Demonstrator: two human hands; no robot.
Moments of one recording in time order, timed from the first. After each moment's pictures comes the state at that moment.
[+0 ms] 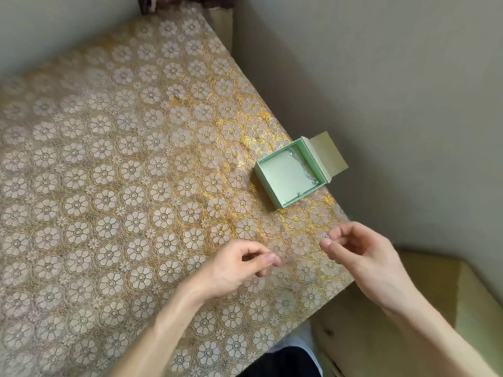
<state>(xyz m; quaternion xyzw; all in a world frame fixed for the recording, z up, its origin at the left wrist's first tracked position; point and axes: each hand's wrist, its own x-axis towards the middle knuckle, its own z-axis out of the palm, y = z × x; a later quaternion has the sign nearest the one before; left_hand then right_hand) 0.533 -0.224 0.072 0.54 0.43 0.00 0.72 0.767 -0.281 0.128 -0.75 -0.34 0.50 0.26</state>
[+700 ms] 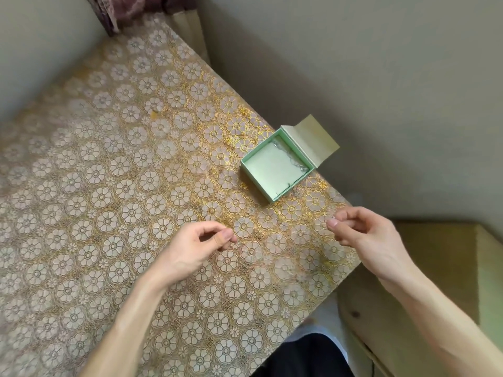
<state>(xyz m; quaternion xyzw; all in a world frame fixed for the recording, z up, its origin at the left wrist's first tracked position) 0.498 -0.183 0.086 0.55 0.54 -0.02 0.63 0.790 -0.292 0.102 -0.78 -0.22 0.50 0.32</state>
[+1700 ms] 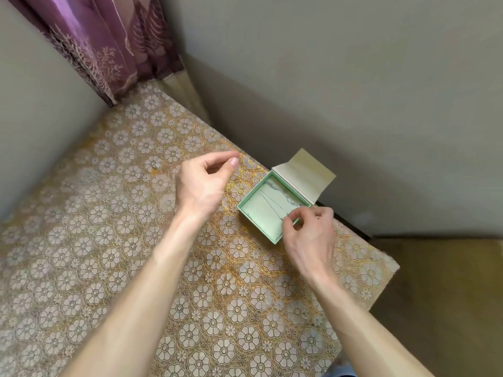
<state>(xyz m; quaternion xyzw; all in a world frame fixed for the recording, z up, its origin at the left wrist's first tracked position) 0.606 -0.054 0.115 0.64 0.58 0.24 0.44 0.726 -0.205 0.037 -0.87 -0.28 0.28 0.29</state>
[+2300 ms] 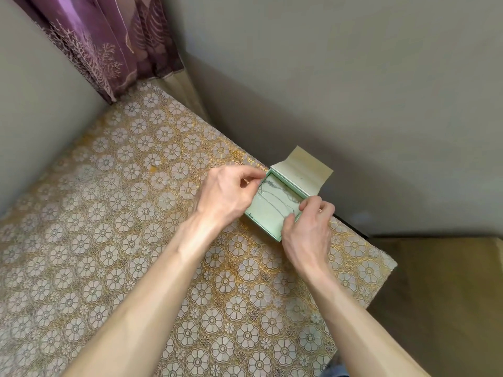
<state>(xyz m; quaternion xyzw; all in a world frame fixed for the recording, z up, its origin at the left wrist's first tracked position) 0.619 -0.068 0.106 0.80 0.49 0.09 0.33 0.722 -0.197 0.035 -0.89 -0.30 0.21 0.27</state>
